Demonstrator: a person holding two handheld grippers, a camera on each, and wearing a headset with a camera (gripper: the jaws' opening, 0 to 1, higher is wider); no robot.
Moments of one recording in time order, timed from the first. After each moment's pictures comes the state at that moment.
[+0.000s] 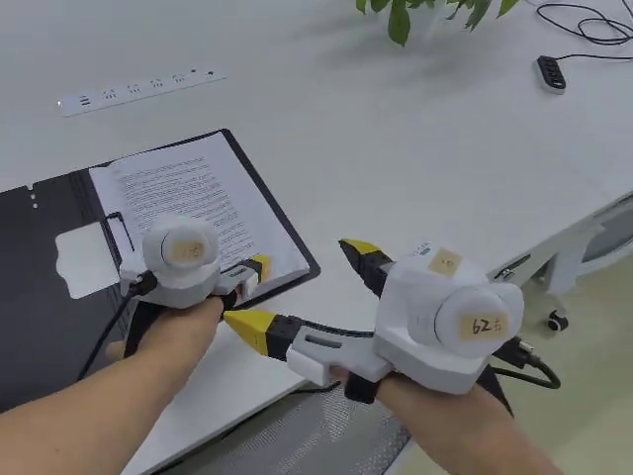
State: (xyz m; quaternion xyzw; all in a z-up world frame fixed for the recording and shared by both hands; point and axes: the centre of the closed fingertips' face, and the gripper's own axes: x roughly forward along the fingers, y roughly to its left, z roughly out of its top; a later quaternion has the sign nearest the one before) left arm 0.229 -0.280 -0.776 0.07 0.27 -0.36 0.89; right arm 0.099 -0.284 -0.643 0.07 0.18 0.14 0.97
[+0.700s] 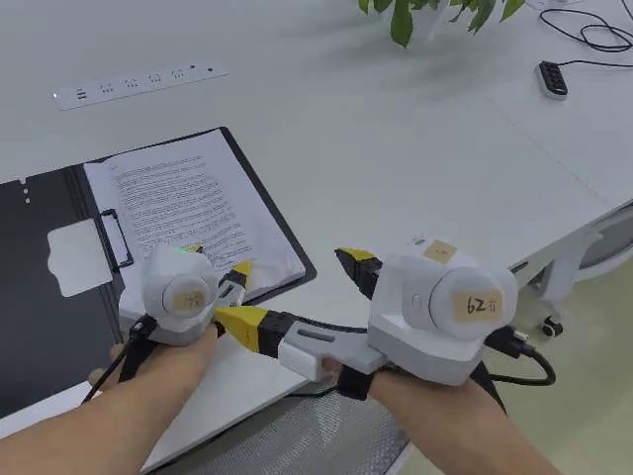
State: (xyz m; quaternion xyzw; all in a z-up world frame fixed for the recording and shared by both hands) left arm 0.226 -0.277 -0.780 0.06 0.20 -0.37 0.90; right arm 0.106 -0.287 -0.649 0.12 0.23 0.13 0.96
